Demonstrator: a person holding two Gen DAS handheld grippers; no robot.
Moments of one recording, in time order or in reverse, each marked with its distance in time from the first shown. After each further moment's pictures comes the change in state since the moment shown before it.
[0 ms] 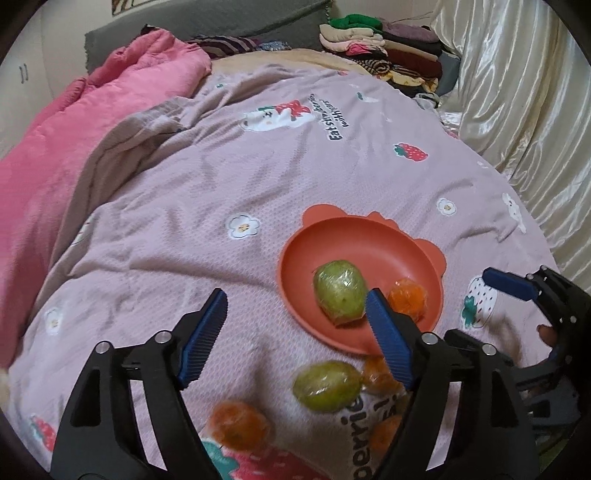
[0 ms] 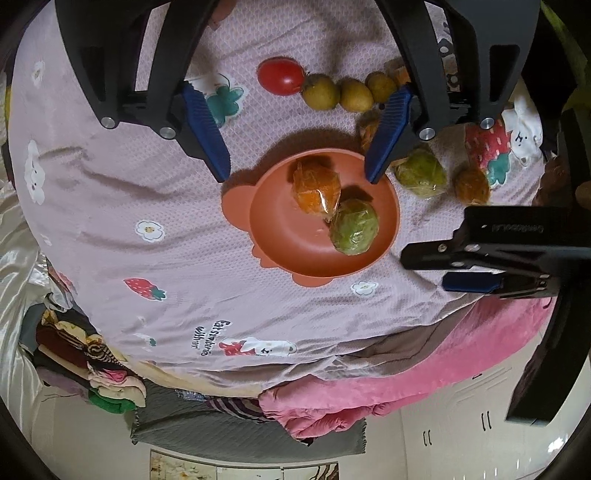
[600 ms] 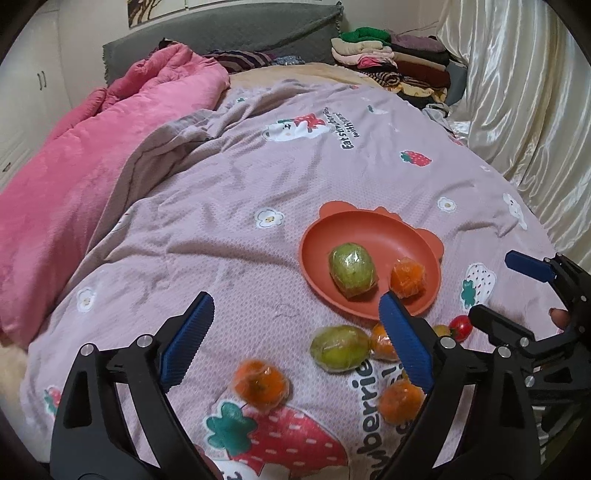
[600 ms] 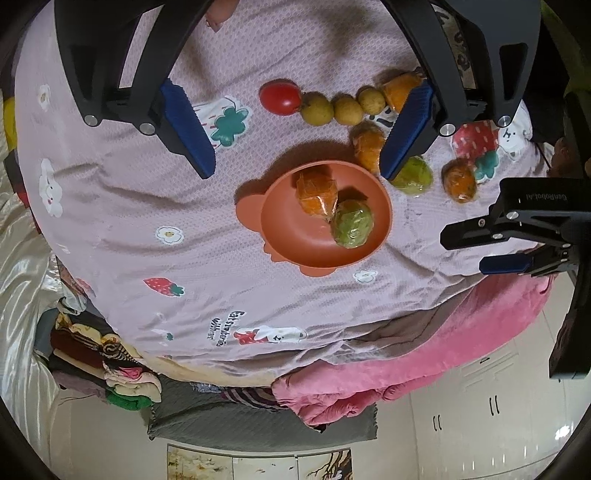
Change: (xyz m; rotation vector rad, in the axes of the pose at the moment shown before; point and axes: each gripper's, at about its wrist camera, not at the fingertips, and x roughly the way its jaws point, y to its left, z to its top) left arm -0.039 0.003 -0.025 -0.005 -0.058 0.062; right arm -0.030 0.002 -0.008 0.044 -0.051 -0.024
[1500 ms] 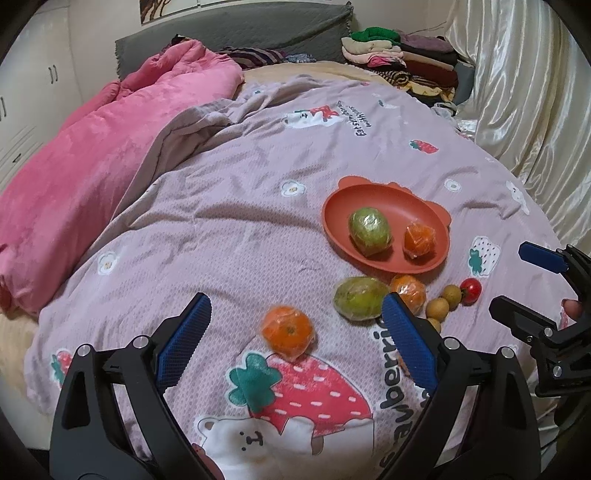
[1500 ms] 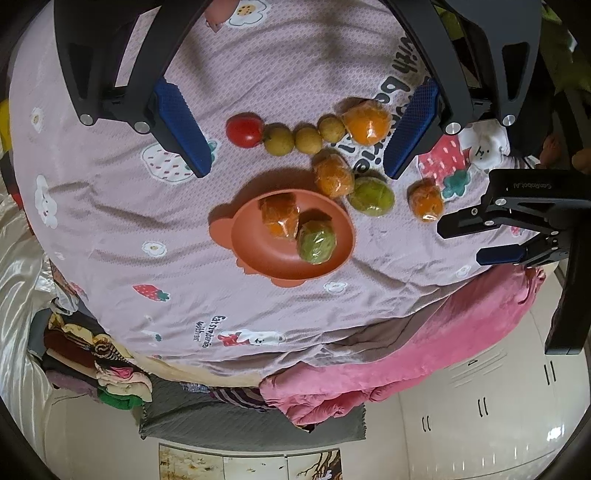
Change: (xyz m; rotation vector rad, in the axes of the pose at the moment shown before) left arm -0.021 0.017 -0.040 -0.020 0.006 0.032; right arm -0.022 0.028 -0.019 -0.011 0.006 0.037
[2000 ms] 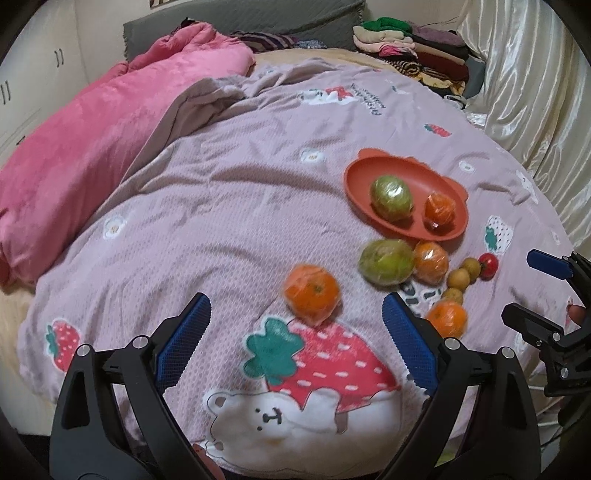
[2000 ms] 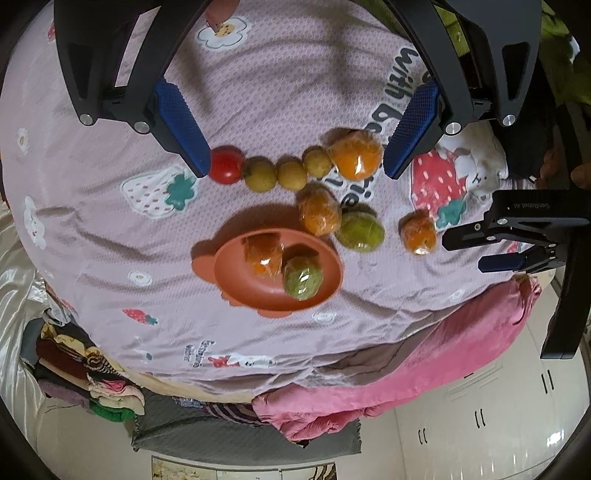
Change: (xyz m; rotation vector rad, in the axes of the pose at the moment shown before) left arm 0.009 0.021 -0.029 -0.038 0.057 0.011; right arm 0.011 0.010 -0.025 -0.005 0.069 0.027
